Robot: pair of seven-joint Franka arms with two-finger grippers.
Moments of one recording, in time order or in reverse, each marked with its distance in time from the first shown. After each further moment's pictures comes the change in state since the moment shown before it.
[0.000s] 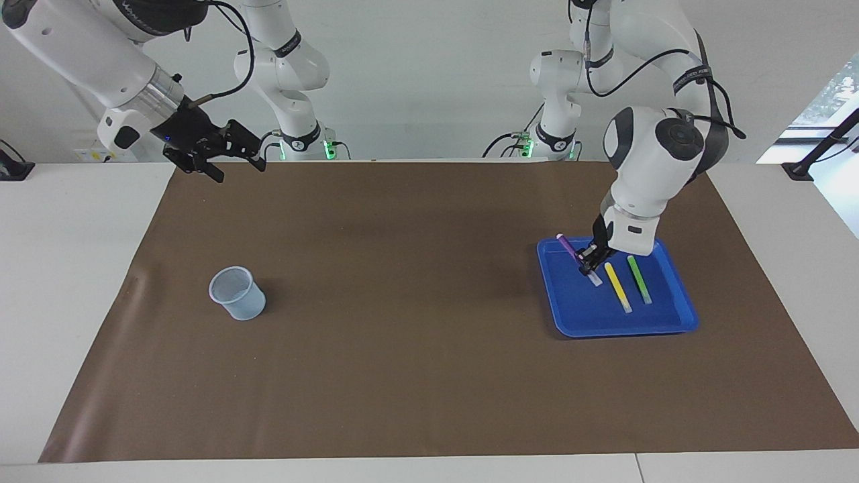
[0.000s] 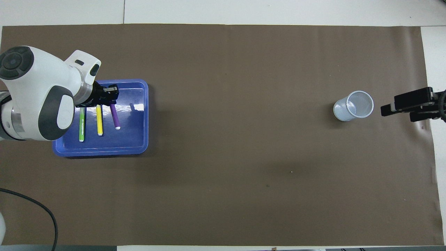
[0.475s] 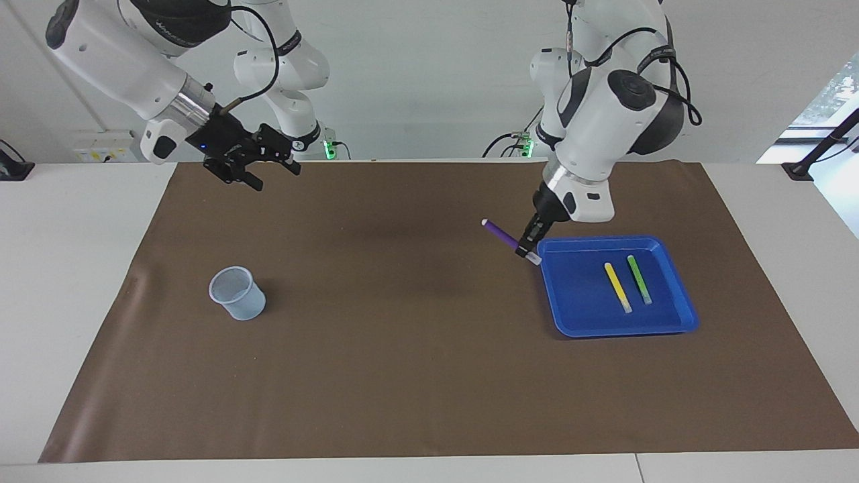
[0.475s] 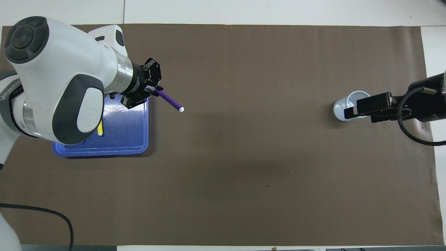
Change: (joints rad) left arm -0.187 0.002 -0.003 0.104 -0.120 0.024 -0.562; right arm 0.044 -0.074 0.017 -0.208 0.285 0.212 0.039
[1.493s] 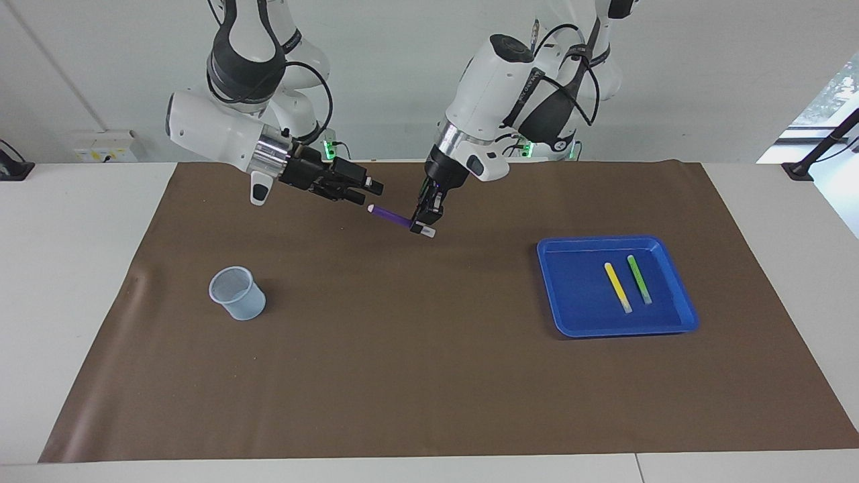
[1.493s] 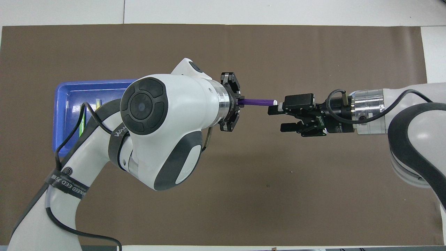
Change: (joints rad) left arm -0.238 0.024 -0.001 -0.003 -0.030 0.271 -0.659; right arm 0.141 0.013 0.023 -0.242 0.444 0.273 0.094
